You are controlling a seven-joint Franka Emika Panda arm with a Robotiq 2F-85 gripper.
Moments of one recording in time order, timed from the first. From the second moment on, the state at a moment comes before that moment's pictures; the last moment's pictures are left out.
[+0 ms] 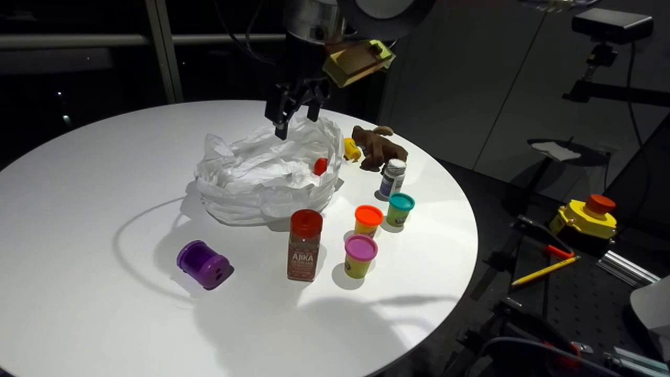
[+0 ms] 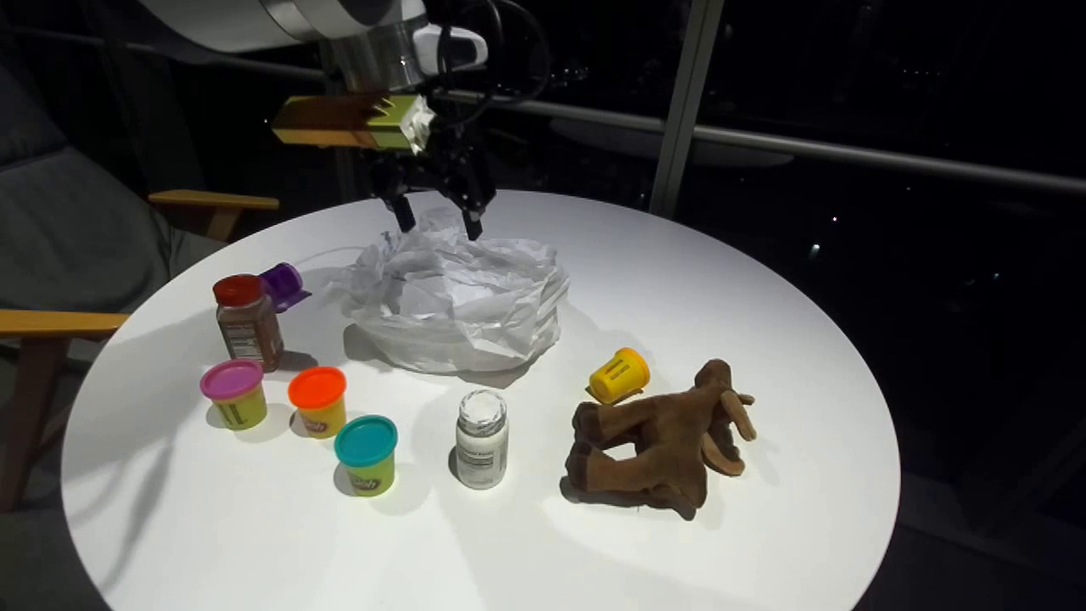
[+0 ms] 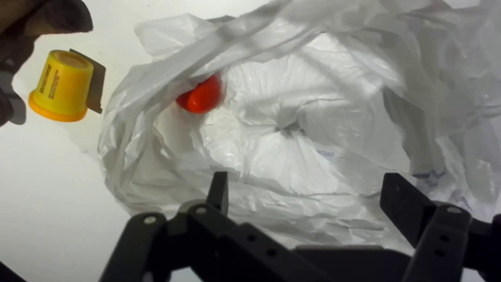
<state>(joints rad) 0.29 0.40 -0.10 -2.07 -0.29 2.68 0.32</state>
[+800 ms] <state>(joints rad) 0.19 0.61 -0.09 -1.94 -0.27 2.61 0.25</state>
